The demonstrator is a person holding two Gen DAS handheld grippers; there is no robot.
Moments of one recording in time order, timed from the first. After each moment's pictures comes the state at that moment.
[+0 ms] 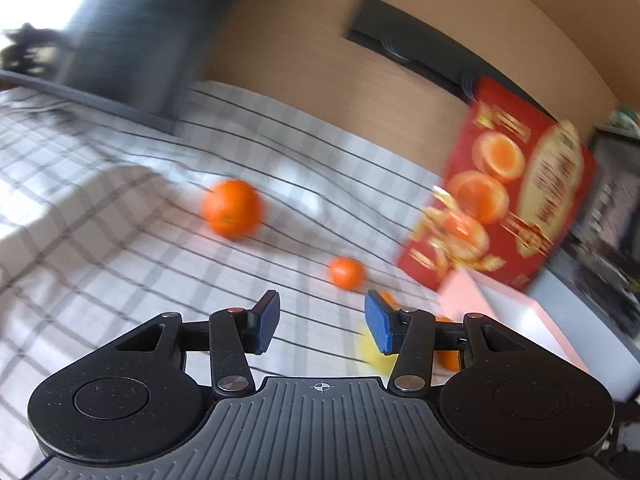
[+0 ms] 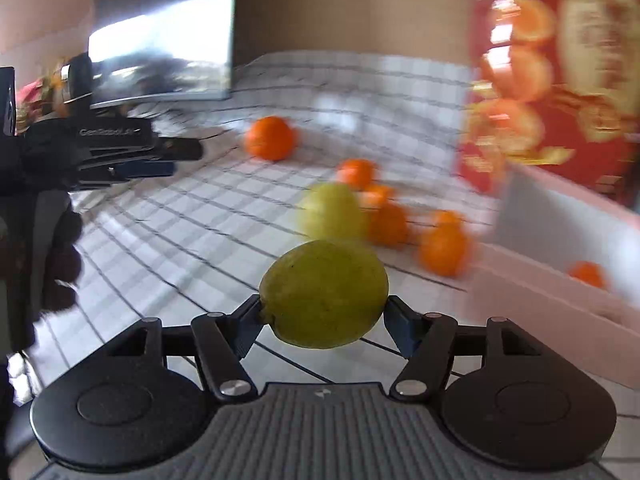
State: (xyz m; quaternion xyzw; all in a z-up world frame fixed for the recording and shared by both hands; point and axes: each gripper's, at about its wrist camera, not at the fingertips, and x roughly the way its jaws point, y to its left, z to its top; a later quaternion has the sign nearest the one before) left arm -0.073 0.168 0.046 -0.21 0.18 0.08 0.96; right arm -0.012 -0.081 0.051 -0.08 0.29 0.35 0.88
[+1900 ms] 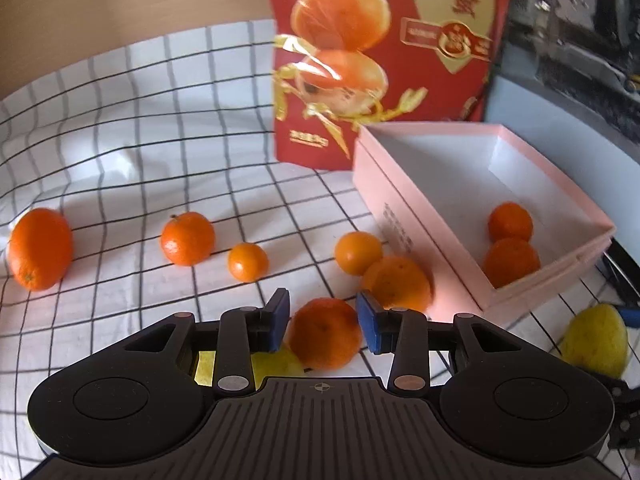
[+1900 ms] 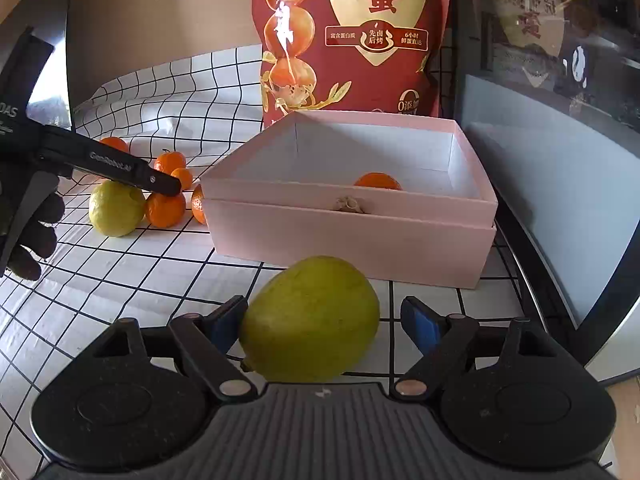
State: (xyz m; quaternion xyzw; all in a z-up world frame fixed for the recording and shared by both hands) left arm 0.080 0.065 0.044 0.01 0.39 -0.05 0.92; right arm 0.022 -0.191 0.016 0.00 0.33 0.20 0.92
